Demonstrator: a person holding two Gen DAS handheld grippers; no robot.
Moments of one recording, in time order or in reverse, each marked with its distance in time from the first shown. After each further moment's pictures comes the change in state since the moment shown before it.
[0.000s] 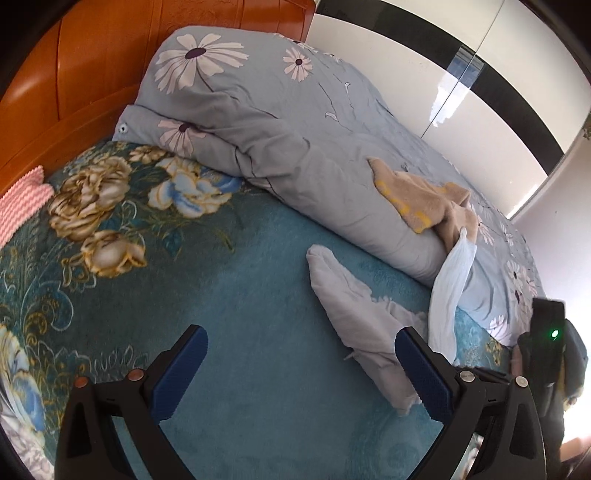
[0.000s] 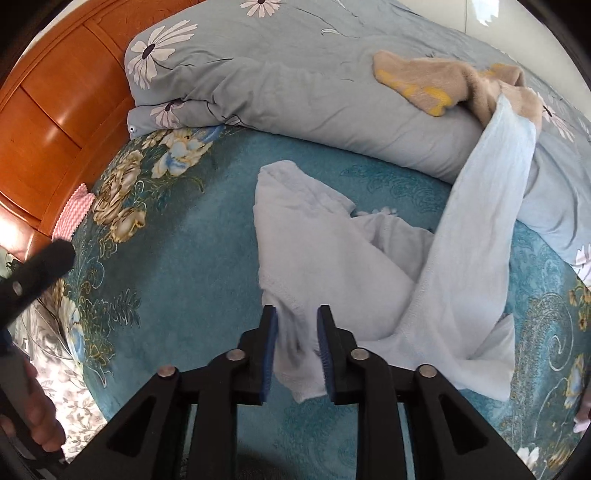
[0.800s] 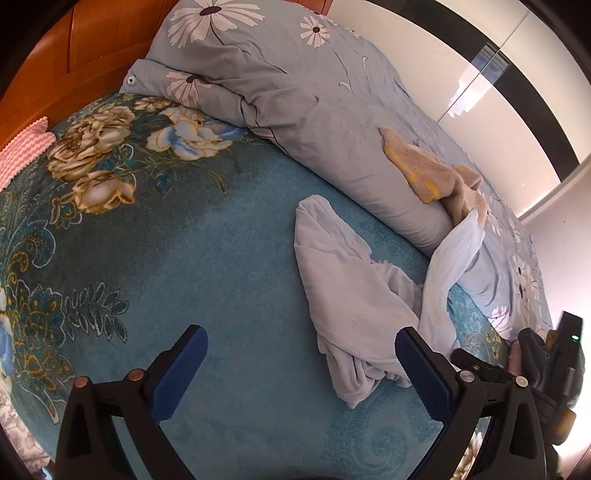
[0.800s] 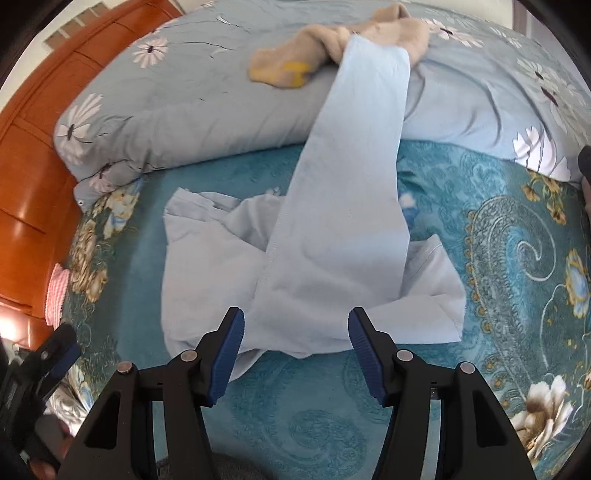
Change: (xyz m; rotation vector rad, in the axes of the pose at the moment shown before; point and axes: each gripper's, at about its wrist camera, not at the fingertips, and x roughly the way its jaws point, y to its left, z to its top) left arm 0.029 -0.015 -0.041 -0.087 0.099 0.017; right arm 0.001 -0.098 -0.032 0.351 -0.031 -0.034
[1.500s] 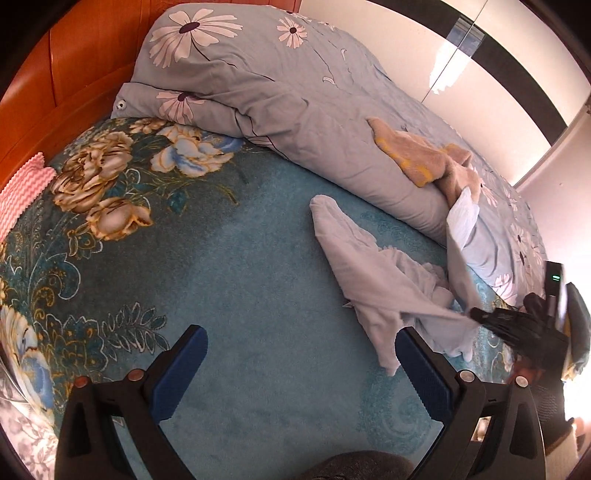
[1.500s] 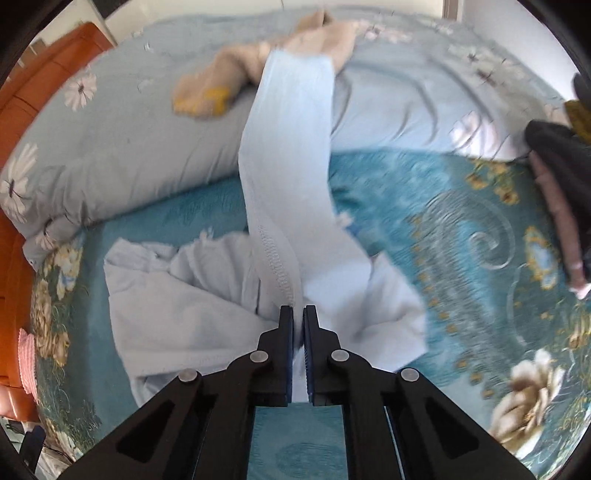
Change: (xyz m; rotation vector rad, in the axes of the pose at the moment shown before) left arm -0.034 0.016 0.004 0.123 0.022 0.016; right arm -0.028 -0.026 0.009 0.154 -0.114 -0.192
